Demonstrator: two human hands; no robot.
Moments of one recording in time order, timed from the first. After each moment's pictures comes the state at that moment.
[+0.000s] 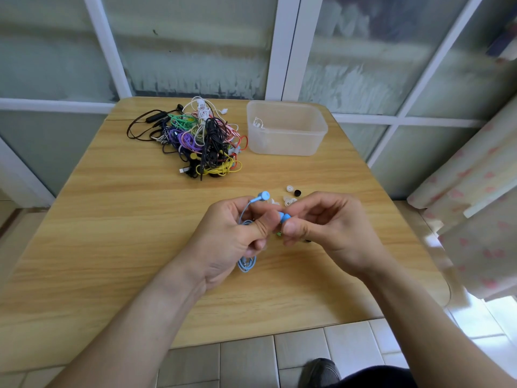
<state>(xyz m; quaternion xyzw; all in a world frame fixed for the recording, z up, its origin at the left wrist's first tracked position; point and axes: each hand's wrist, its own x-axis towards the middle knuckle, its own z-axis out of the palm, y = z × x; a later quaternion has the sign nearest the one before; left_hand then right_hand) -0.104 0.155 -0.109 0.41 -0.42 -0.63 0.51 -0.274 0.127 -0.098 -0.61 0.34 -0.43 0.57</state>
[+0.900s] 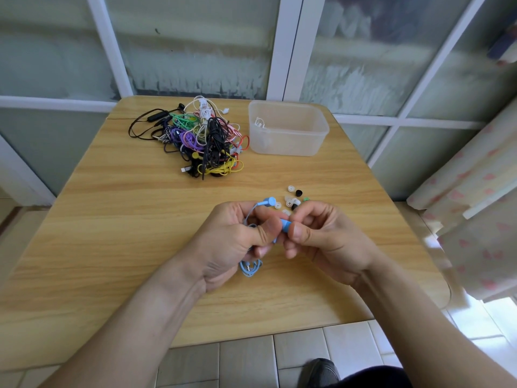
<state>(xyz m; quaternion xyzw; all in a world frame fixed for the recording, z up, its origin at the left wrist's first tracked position) -0.100 0.160 -0.102 0.40 -0.43 -0.66 0.47 -0.272 0.126 -0.109 -0.49 0.28 -0.35 0.75</state>
